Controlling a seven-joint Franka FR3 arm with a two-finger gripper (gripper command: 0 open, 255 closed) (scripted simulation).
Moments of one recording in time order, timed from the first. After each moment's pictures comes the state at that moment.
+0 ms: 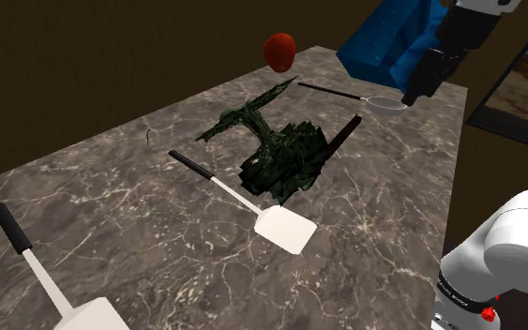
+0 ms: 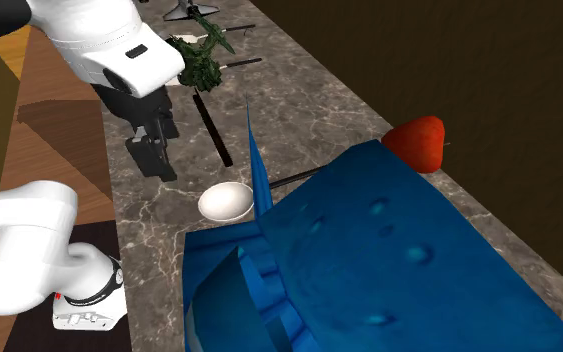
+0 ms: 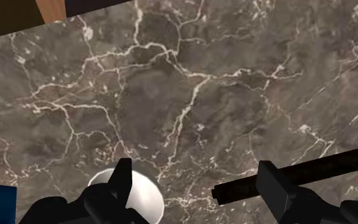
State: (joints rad) arm 0.02 -0.83 0.02 -2.27 0.05 1.51 0.04
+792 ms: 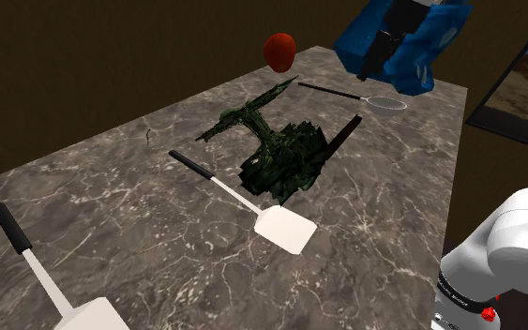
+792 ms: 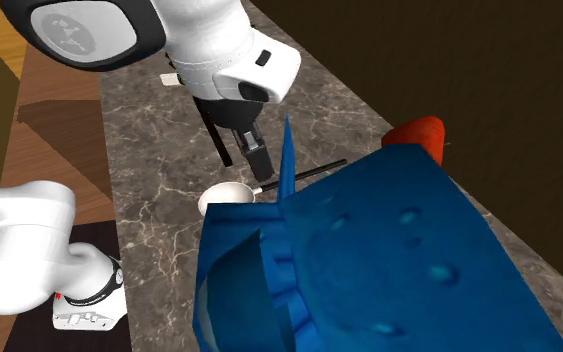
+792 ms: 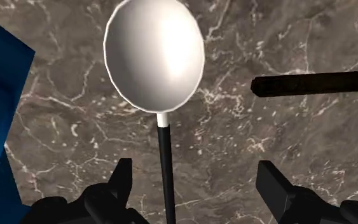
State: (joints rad) arm 0.08 -0.52 -0.10 -2.11 0.07 1.76 -0.24
